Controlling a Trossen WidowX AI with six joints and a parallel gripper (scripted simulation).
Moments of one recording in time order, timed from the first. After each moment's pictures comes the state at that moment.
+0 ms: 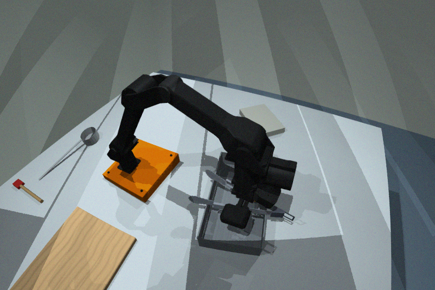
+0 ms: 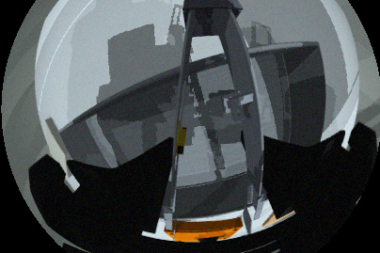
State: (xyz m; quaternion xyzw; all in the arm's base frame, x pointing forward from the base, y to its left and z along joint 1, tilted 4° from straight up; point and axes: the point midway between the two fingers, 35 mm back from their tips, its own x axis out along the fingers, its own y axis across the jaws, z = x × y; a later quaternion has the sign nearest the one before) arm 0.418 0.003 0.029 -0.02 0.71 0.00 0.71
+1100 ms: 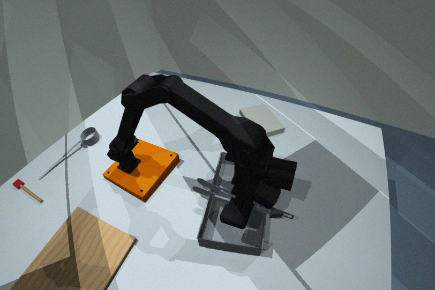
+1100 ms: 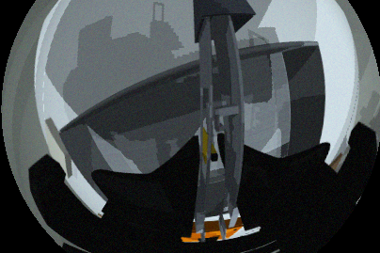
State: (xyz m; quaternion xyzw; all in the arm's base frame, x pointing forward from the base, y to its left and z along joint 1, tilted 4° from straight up) arm 0.418 0.002 0.029 -0.02 0.71 0.00 0.71
